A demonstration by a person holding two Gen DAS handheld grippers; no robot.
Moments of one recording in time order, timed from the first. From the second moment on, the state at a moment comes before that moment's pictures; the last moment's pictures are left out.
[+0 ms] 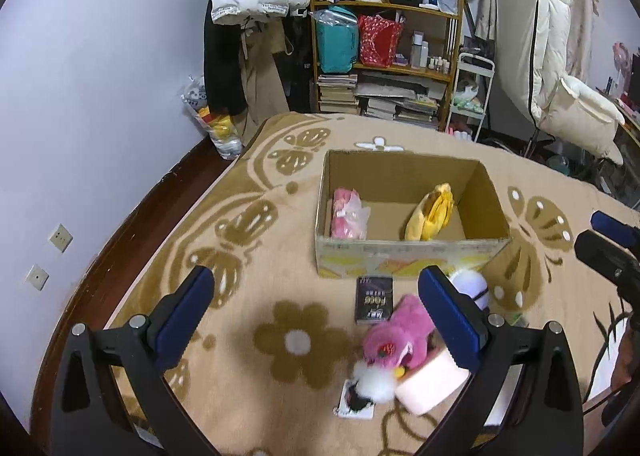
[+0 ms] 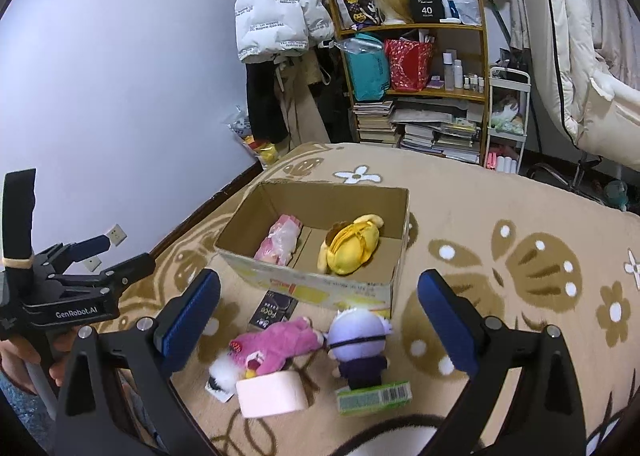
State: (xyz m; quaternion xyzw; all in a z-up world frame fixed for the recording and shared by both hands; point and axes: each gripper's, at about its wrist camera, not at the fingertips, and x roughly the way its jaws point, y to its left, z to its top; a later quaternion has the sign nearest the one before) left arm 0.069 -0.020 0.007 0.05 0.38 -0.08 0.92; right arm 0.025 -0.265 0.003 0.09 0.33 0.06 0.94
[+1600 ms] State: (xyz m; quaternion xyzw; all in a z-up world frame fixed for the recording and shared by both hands) left arm 0.108 -0.064 -0.095 0.07 0.51 -0.12 0.85; right arm 0.045 -0.287 -0.133 0.16 0.52 0.01 0.84
